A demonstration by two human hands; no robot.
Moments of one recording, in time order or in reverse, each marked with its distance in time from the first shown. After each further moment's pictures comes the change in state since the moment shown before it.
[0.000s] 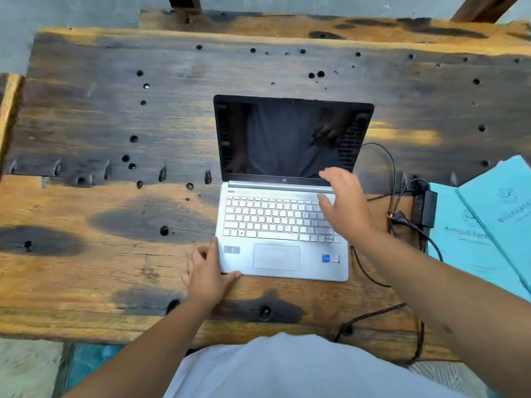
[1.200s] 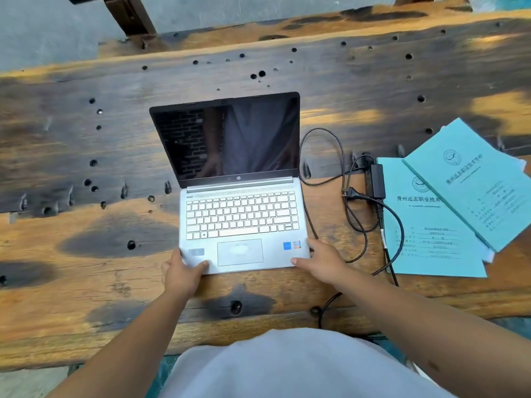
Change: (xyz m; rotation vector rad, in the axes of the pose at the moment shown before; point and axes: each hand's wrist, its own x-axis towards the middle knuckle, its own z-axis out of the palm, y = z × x) left_hand -0.004 0.036 0.000 -0.354 -0.055 -0.256; right_hand -0.132 0.070 0.022 0.371 -0.501 0.556
